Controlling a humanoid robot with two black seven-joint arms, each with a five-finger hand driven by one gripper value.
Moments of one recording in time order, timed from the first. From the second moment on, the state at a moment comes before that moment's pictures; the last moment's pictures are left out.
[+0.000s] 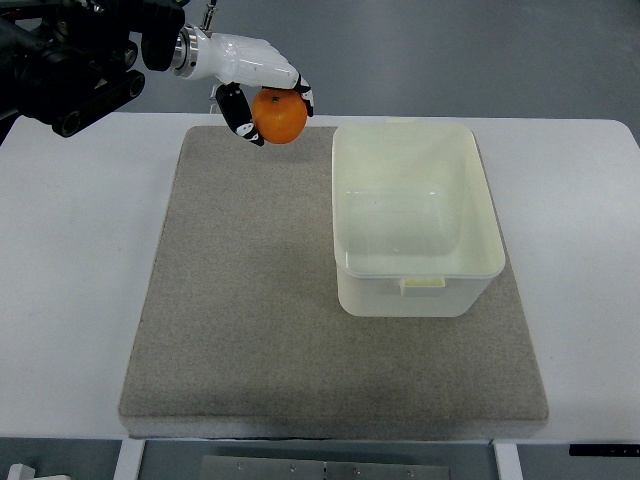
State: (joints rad) left arm -1.59 0.31 0.34 -0.62 1.35 -0.12 -0.61; right arm 0.00 0.00 -0.04 0.23 0.08 -0.21 0.10
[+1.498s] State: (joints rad) left arm -1.63 0.02 0.25 -0.65 1.31 -0.12 -0.61; right arm 0.00 0.00 -0.04 0.23 0.08 -0.21 0.10
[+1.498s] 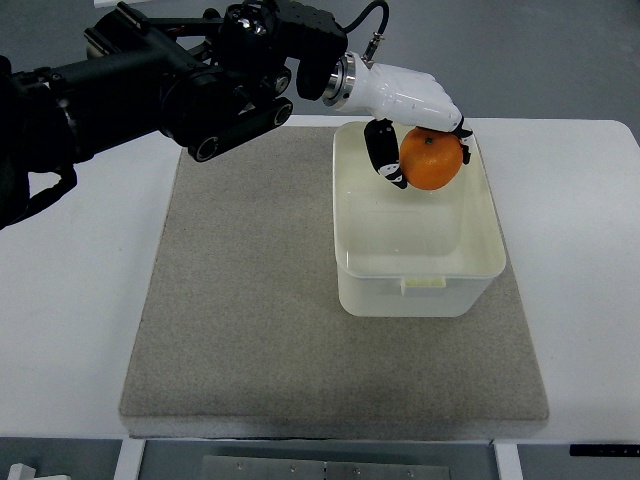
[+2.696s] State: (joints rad) left arm -1.60 0.03 0.24 -0.65 1.25 -0.11 -0.61; right arm 0.00 0.00 -0.04 0.23 0.08 -0.21 0.10
